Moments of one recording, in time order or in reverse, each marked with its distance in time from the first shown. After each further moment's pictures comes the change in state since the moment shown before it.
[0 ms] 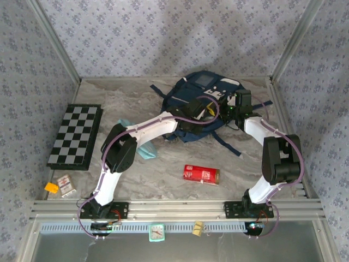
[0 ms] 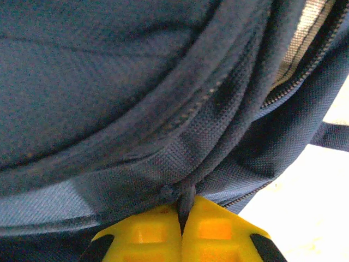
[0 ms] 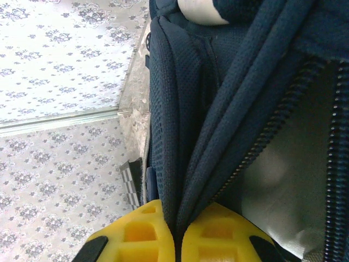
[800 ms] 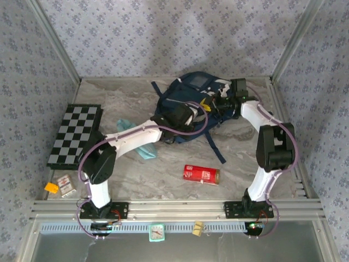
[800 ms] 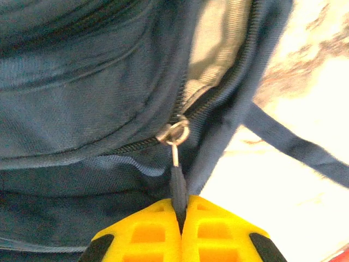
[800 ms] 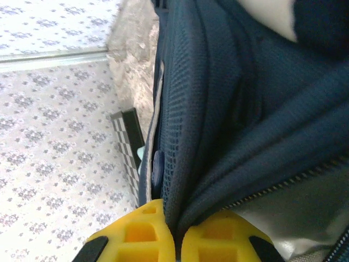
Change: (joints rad) left arm -0.037 -0.276 -0.315 0.161 -0.054 0.023; right arm -0.004 0.211 0.396 -0.438 -0.202 -0.259
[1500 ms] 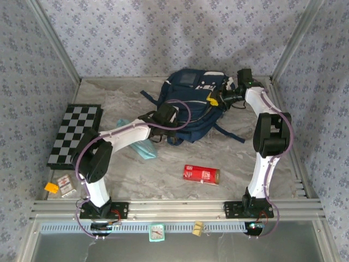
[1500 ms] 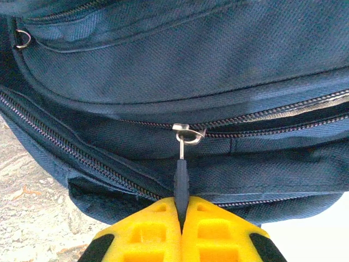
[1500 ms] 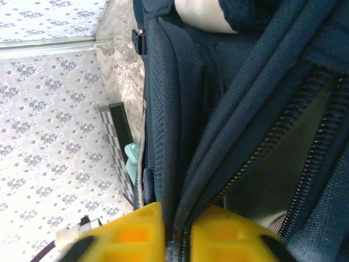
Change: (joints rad) left arm 0.179 -0.050 -0.196 0.090 0.013 -0.008; right arm -0.078 0.185 0.276 -0.293 -0.065 -0.248
